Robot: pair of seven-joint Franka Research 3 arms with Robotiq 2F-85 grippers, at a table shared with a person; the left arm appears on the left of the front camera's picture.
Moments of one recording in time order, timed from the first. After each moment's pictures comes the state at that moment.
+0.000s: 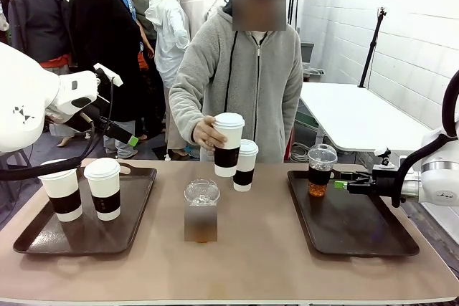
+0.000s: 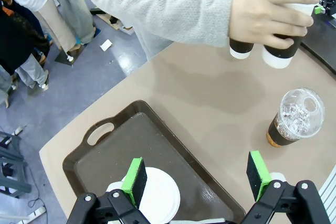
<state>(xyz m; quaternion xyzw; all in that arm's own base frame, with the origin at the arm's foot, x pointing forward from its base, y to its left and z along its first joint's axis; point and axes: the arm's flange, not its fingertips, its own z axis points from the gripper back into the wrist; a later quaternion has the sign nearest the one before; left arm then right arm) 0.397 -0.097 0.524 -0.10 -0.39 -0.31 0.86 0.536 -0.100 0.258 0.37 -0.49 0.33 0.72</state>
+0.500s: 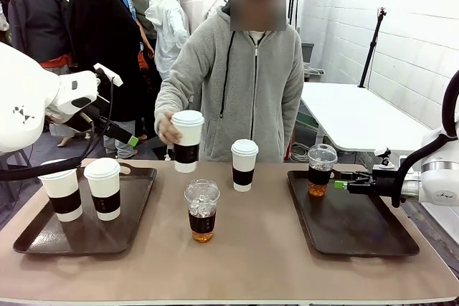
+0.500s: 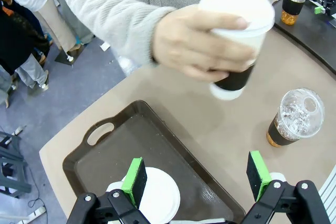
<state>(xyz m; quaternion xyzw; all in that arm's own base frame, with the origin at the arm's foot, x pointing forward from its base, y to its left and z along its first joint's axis) 0.397 -0.097 0.524 -0.10 -0.39 -0.31 0.86 0.536 -0.100 0.259 0.37 -0.49 0.33 0.72</state>
